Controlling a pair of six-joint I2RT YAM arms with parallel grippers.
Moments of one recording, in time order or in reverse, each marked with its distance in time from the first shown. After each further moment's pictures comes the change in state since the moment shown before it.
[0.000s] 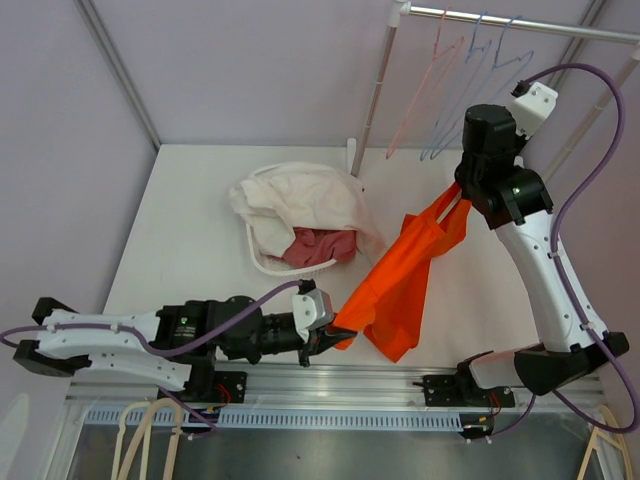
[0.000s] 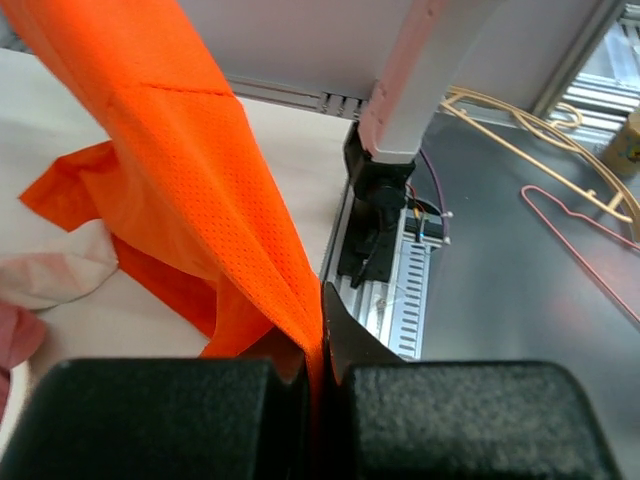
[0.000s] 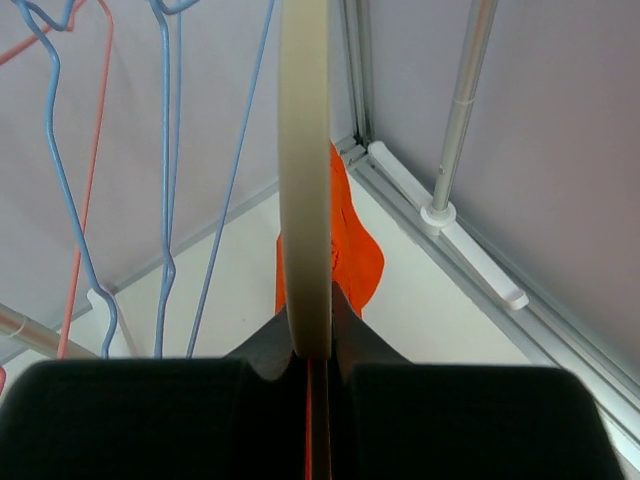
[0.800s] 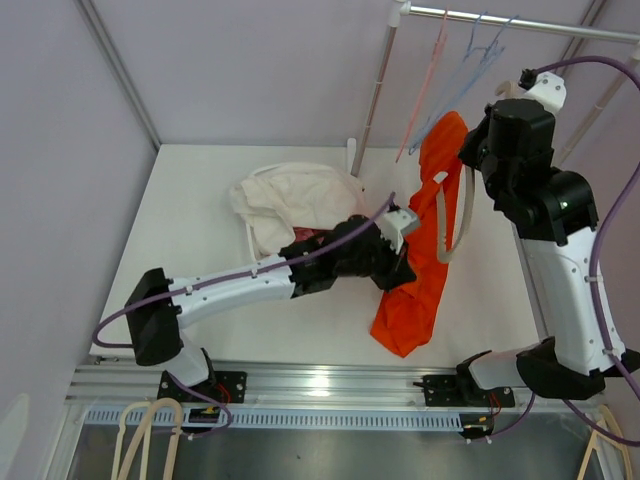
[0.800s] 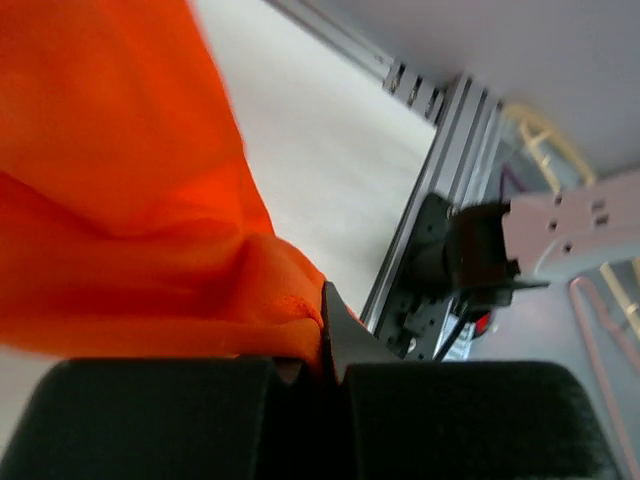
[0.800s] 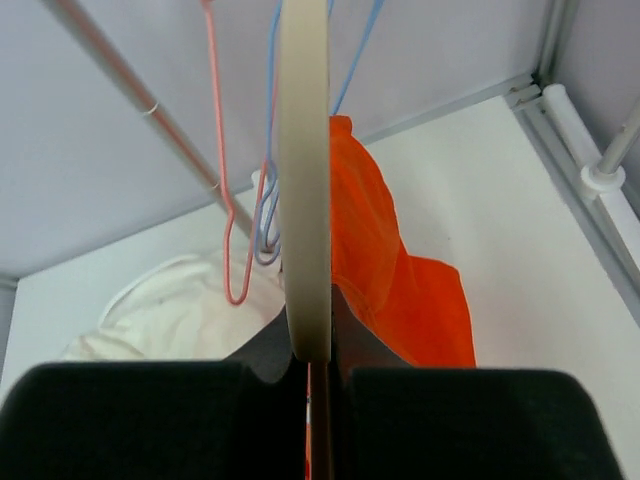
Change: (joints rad) left arm 0.434 0.709 0.304 0.130 0.383 -0.226; right arm 0.066 0.004 0.293 -0.304 -0.372 0.110
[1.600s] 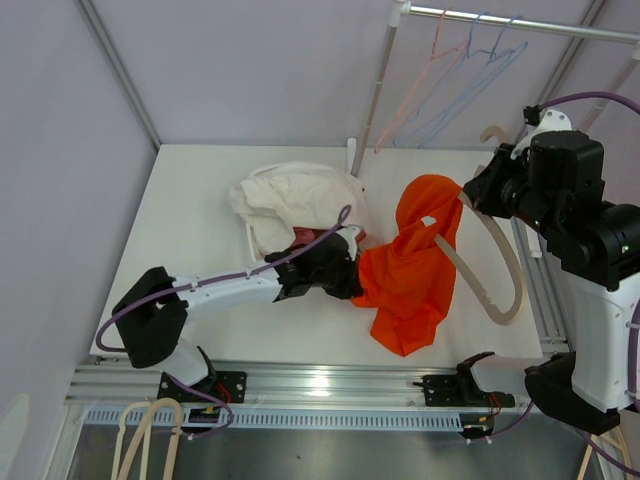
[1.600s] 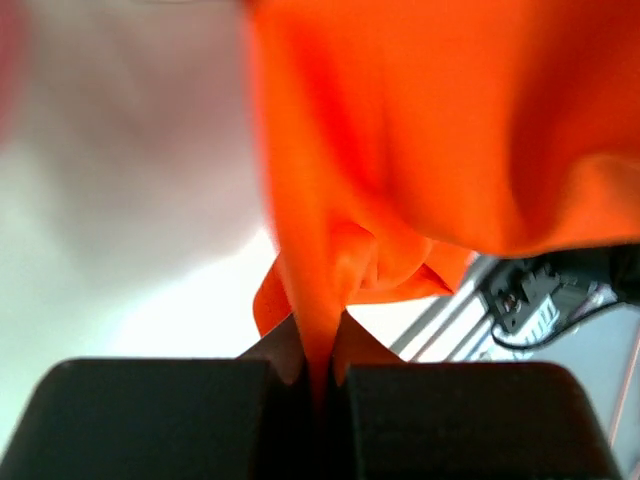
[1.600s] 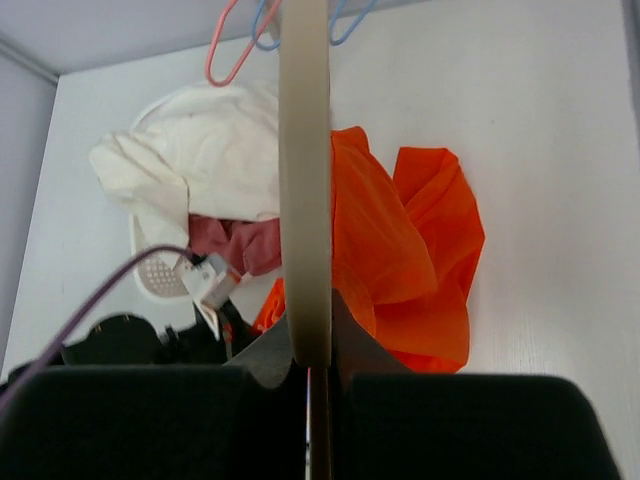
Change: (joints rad) left arm 0.158 -0.024 -0.275 -0.067 -0.040 -0.261; right arm -0.038 -0.111 0.128 -0.406 -0.384 -0.052
